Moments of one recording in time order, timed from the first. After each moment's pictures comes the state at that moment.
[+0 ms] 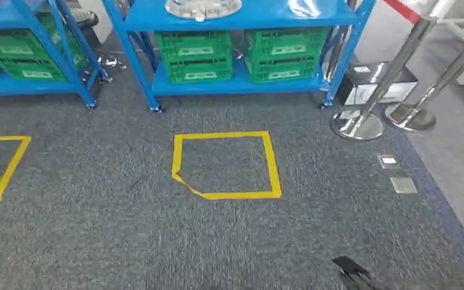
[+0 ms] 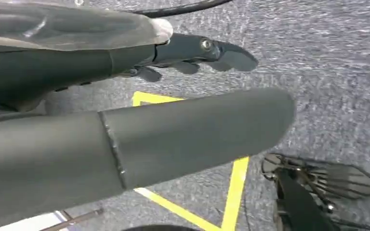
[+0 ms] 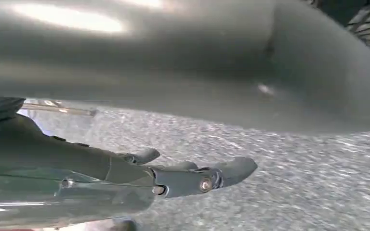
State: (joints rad) left arm -0.16 0.03 1.54 -0.13 -1.42 -0.02 0.04; right arm -0.10 -0.09 0.31 -0.18 -0.22 -0.08 0.07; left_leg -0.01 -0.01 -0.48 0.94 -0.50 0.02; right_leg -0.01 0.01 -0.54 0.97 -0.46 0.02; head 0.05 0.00
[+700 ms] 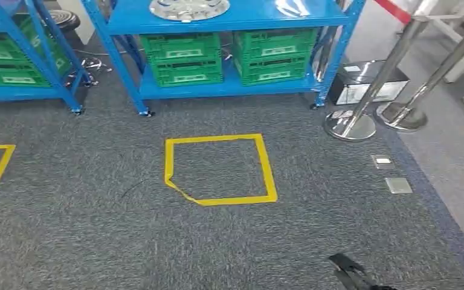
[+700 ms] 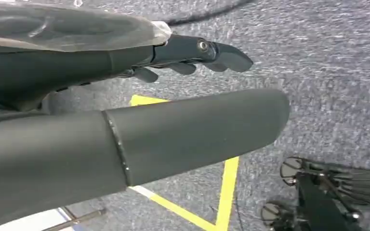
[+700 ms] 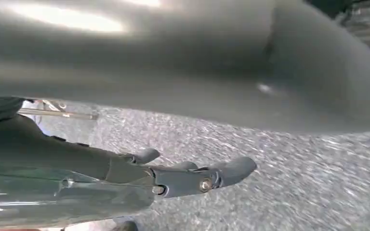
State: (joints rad) left arm -0.16 0.03 1.54 -0.13 -1.42 -0.02 0.04; right arm -0.10 -0.09 0.31 -0.18 -0.23 -0.09 0.07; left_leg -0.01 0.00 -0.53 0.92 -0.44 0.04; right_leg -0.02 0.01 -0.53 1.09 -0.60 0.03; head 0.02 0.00
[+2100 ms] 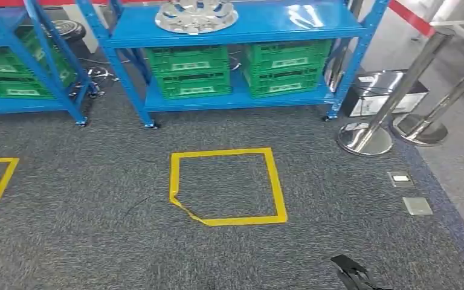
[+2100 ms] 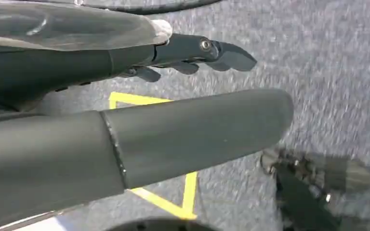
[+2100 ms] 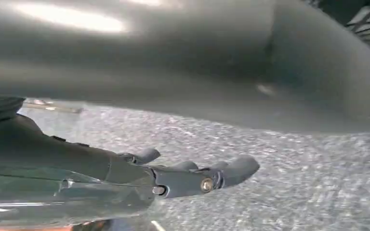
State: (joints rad) left arm -0.16 0.04 1.54 -0.13 -1.43 -0.03 0.03; right arm -0.09 -0.10 0.31 -0.18 -0.23 -0.09 0.07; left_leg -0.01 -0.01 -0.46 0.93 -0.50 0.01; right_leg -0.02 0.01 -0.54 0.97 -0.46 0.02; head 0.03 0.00
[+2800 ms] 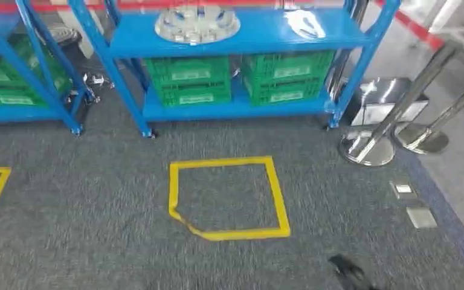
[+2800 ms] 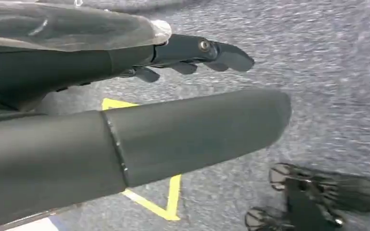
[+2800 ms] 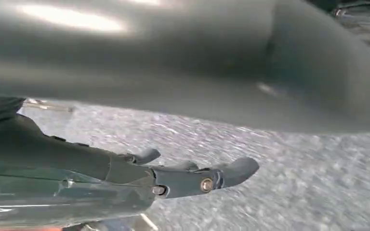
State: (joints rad) left arm -0.16 0.04 1.54 -0.13 -1.42 -0.02 0.03; right arm -0.10 -0.09 0.32 -0.18 -0.23 -0.09 0.07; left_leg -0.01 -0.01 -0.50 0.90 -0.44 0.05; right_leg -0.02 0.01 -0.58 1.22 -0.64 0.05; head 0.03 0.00
